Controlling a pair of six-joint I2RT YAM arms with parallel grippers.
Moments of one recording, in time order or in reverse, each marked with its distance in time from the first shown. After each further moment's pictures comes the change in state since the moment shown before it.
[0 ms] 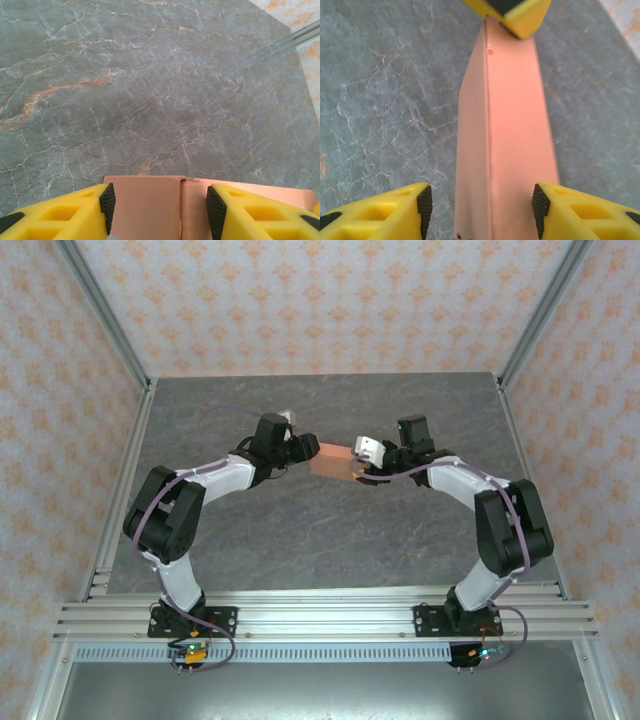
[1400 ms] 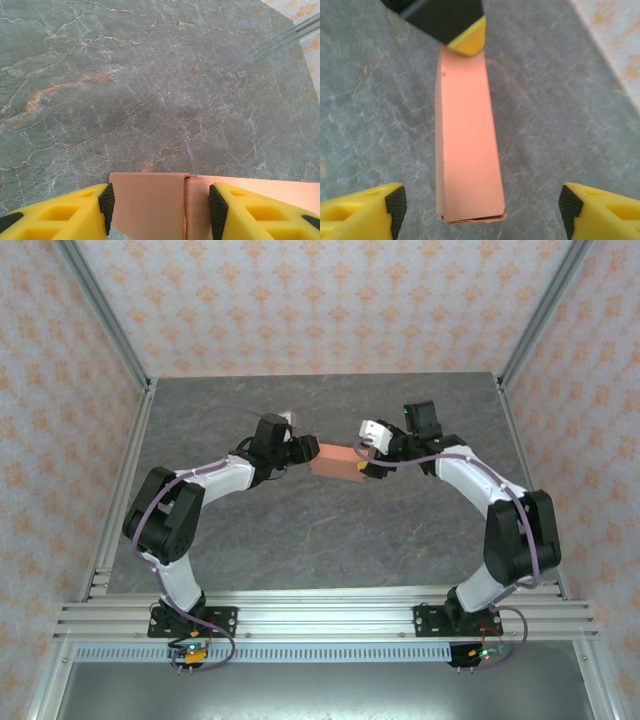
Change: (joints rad) left arm 0.000 -0.011 -0.010 -0.006 0.002 0.029; right arm -0.002 -0.053 0.173 -0.266 0.093 0.023
